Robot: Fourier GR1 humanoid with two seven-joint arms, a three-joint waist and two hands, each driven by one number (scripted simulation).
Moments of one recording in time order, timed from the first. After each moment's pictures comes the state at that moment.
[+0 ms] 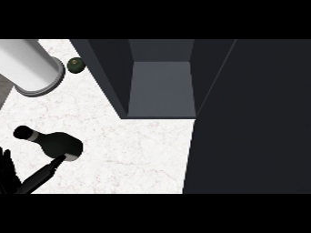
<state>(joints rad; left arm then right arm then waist) 0.19 0.03 0.28 -1.47 0.16 0.41 -0.34 0.13 -0.09 0.00 -2.40 -0.27 0.24 0.34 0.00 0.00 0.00</state>
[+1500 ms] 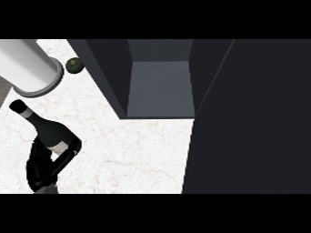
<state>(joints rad) -0.14 0.08 0.40 -0.75 0.31 0.16 -0.67 0.13 -0.08 0.00 -2.40 -0.29 0.26 0.36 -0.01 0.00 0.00</state>
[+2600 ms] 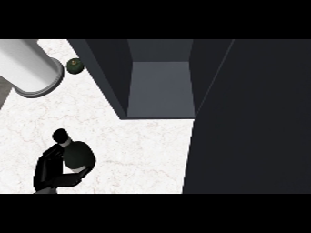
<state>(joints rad) -0.20 0.18 0.25 -0.52 0.20 -0.23 -0.91 0.13 -0.08 0.01 -2.40 -0.29 0.26 0.36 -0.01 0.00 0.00</state>
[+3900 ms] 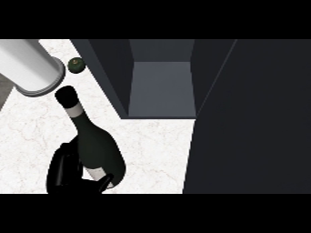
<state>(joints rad) 0.15 0.01 -0.13 -1.58 0.21 0.03 -0.35 0.15 -0.07 0.00 -2.39 -0.29 0.26 0.35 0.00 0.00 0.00</state>
